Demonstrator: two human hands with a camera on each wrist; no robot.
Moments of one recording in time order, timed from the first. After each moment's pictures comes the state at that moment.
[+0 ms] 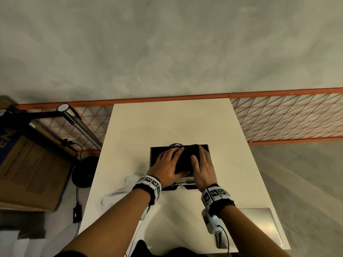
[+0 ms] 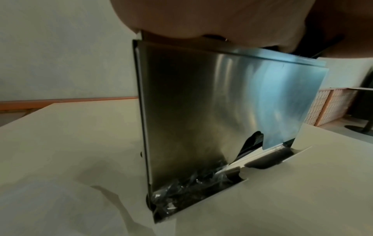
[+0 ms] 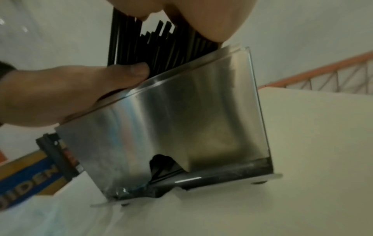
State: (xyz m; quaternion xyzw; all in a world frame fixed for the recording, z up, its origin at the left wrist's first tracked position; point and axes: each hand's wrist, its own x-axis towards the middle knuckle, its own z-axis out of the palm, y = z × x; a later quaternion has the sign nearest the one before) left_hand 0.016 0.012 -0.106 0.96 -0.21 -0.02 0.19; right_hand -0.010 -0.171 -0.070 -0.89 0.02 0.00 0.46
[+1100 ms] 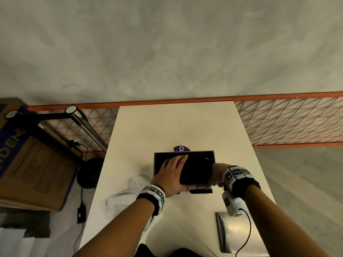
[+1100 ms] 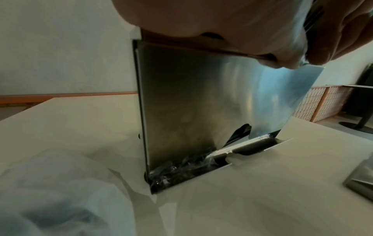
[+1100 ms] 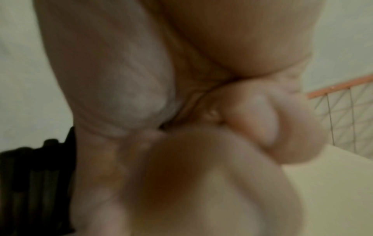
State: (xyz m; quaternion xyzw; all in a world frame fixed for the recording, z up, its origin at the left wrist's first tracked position) left_hand -0.009 0.008 -0.099 0.96 -0.20 -0.06 0.17; right_hand 0.029 -0.208 -0.016 -0.90 -0.01 0.42 0.09
